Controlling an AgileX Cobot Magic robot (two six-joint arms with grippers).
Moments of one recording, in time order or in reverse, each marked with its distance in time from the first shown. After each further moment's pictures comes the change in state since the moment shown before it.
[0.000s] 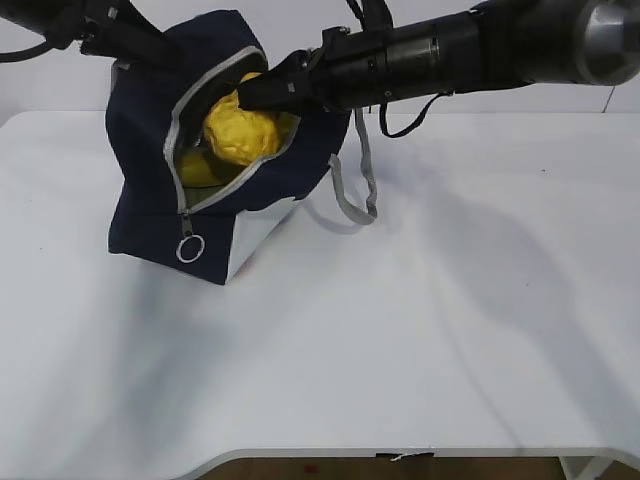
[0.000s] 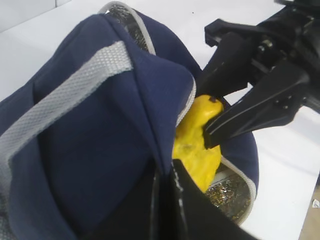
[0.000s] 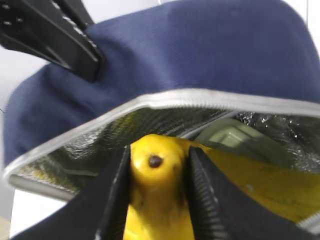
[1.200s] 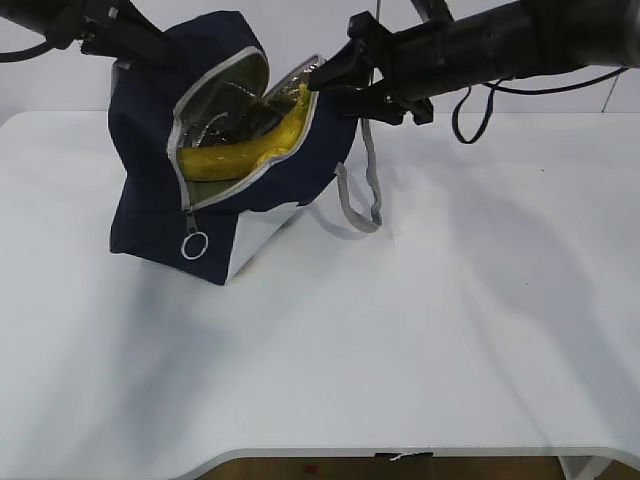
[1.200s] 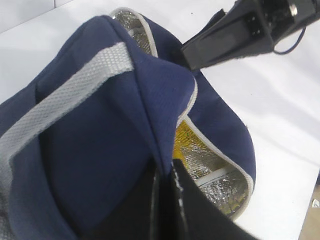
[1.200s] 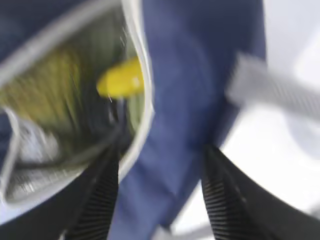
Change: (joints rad) left arm 0.000 0.000 0.000 -0.001 0.000 0.000; right arm -0.129 0.008 -0.047 -0.211 -0.023 0.867
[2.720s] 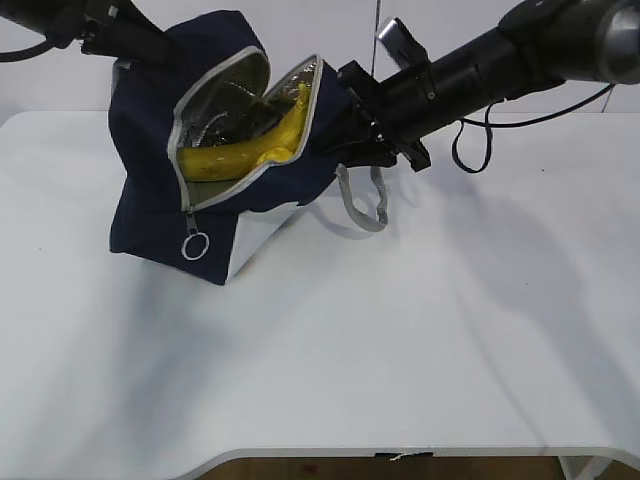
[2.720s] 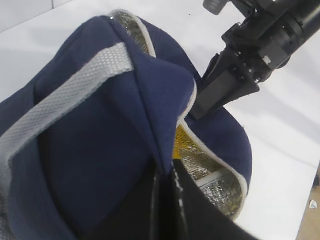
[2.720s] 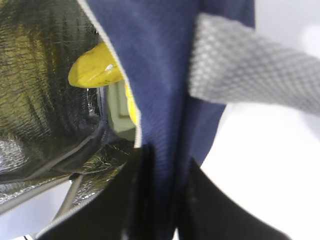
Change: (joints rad) left arm -0.002 0.000 0.000 -0.006 0.004 0.000; right arm 0.018 0.070 -0.052 -0.200 0.166 0.226
